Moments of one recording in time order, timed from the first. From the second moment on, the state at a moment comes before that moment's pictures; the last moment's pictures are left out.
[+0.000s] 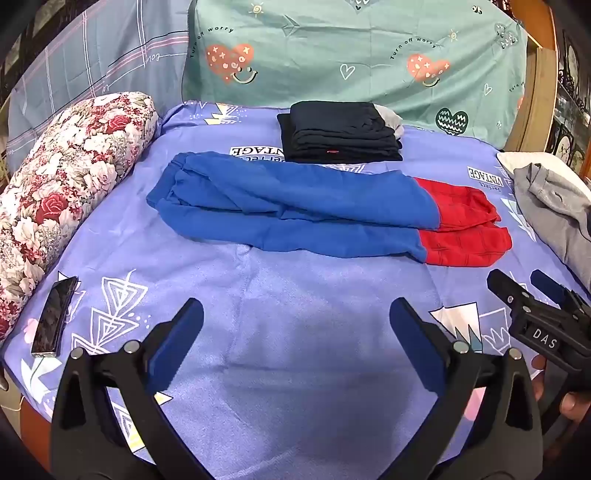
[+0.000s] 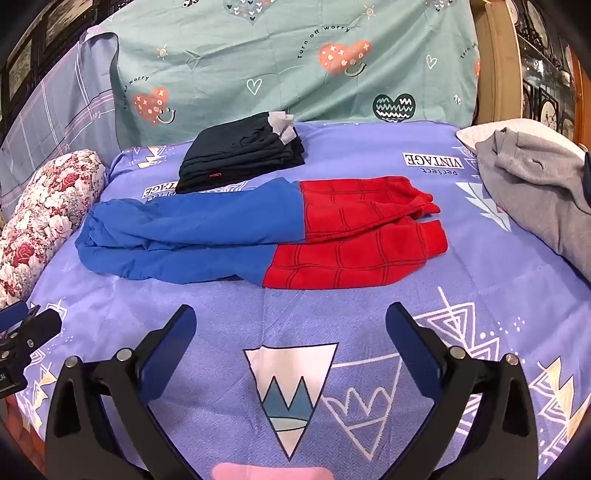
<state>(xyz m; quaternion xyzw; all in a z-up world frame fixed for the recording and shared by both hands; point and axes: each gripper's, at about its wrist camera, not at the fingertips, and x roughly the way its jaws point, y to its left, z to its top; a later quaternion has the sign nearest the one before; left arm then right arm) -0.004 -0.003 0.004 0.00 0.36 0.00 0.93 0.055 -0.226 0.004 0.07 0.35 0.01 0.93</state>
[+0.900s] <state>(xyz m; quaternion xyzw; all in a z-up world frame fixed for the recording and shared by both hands) -0.003 -0.006 0.007 0.00 0.36 0.00 0.93 0.054 -0.219 0.008 0.06 0.35 0.02 0.93</state>
